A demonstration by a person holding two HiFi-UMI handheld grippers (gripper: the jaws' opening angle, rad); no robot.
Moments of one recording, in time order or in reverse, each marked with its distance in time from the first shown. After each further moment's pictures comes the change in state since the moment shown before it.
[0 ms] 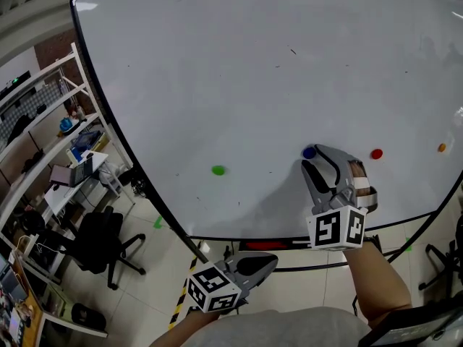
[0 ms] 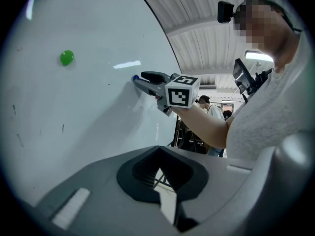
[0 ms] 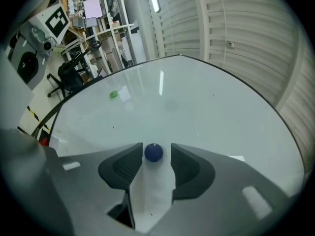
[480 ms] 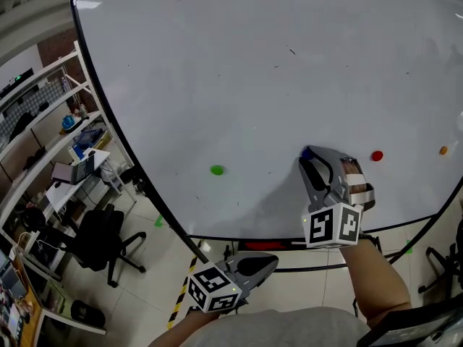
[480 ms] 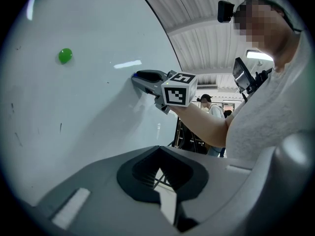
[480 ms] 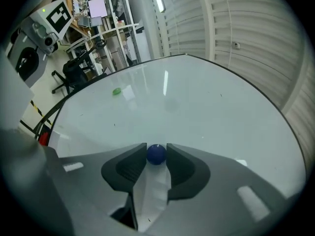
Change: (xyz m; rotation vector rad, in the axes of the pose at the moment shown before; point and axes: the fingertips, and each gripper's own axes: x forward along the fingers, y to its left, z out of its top) left arm 0.006 0.009 -0.003 -0.005 0.006 0.013; right arm 0.022 0.012 -0.003 -0.040 -0.002 0.033
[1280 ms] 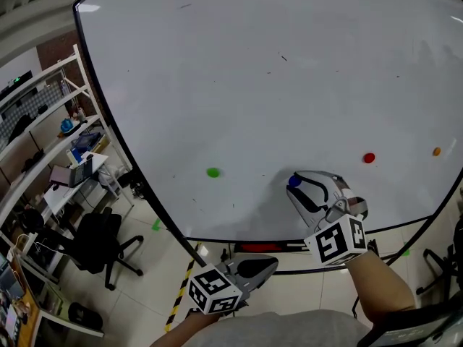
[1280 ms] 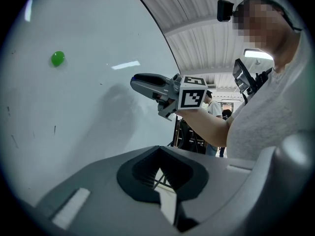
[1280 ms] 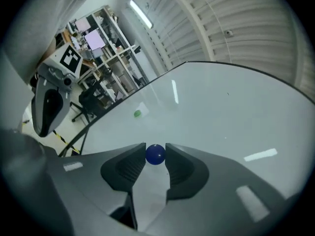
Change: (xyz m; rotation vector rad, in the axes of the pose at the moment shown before) left arm 0.007 -0.015 0.005 0.019 -0.007 -0.007; right arm -0.041 0.028 0.025 0.175 -0.144 0.245
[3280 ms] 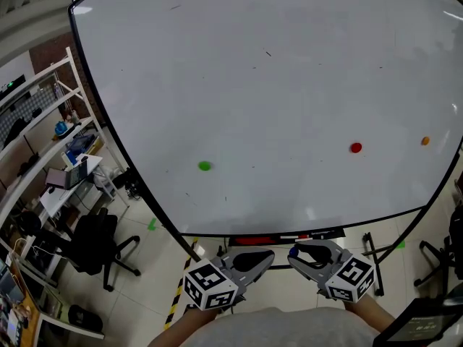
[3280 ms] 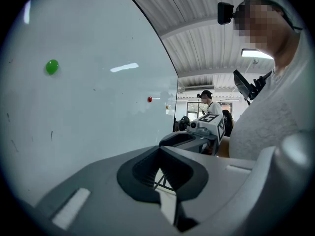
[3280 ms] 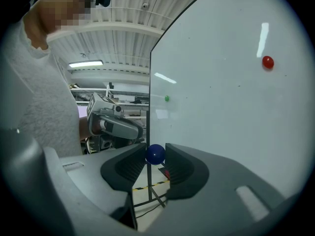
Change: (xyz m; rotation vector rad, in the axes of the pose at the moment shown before) left arm -0.003 -0.024 0.011 0.021 -0.024 -0.010; right arm -0.112 0.147 -0.036 0.871 -0.010 0.412
